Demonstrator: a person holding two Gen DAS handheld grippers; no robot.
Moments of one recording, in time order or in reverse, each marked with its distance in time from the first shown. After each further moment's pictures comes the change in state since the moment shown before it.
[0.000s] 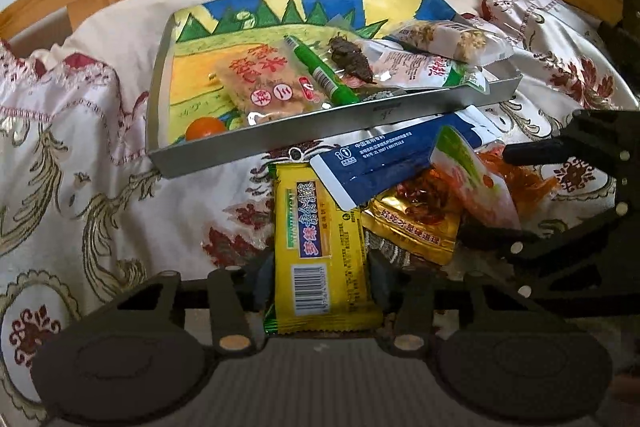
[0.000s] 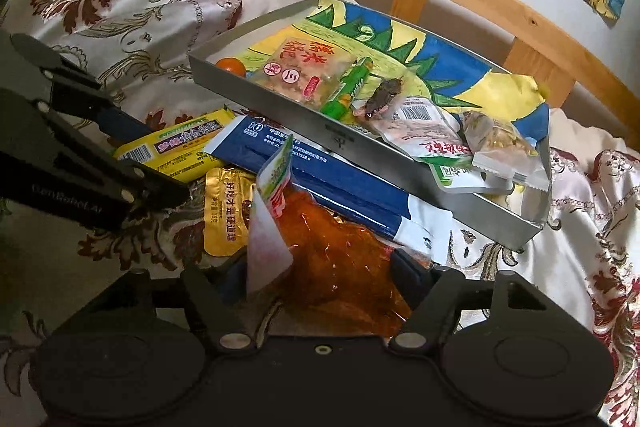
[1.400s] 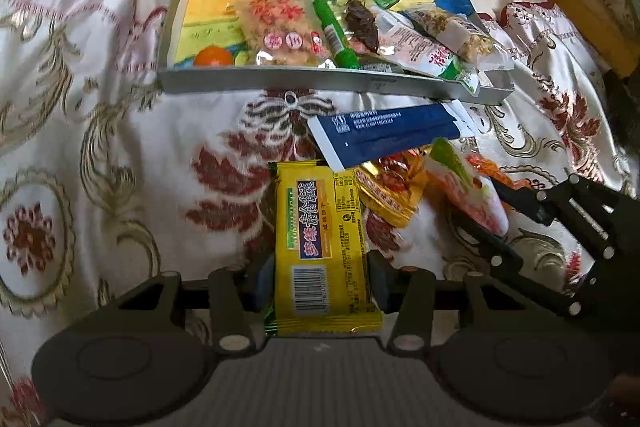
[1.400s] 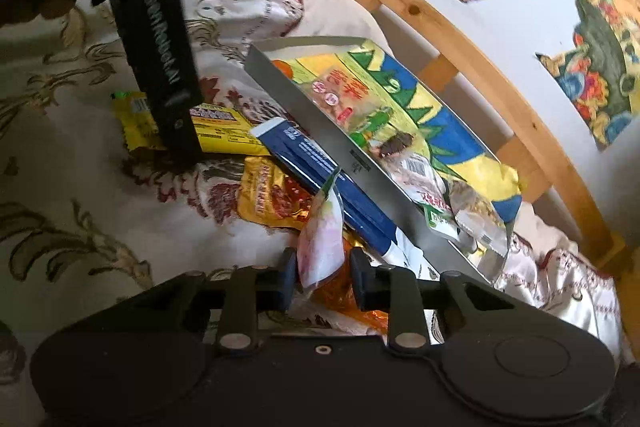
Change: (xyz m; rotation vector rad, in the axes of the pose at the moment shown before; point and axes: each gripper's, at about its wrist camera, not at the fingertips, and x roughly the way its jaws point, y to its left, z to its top) left arm -0.024 0.012 0.003 -0.256 0.202 -0.125; right arm -0.037 0.044 -0.028 -0.351 -0.103 -0.132
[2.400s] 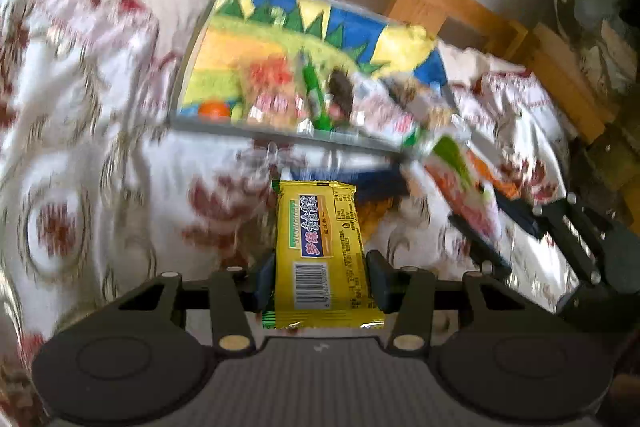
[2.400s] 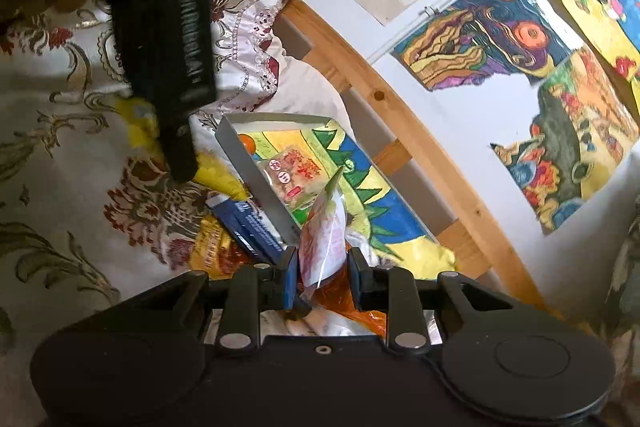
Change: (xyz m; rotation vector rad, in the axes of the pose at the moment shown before) left arm -0.056 -0.019 0.012 -0.094 -0.161 -0.042; right arm -0.052 -0.030 0.012 -0.132 -0.199 -0.113
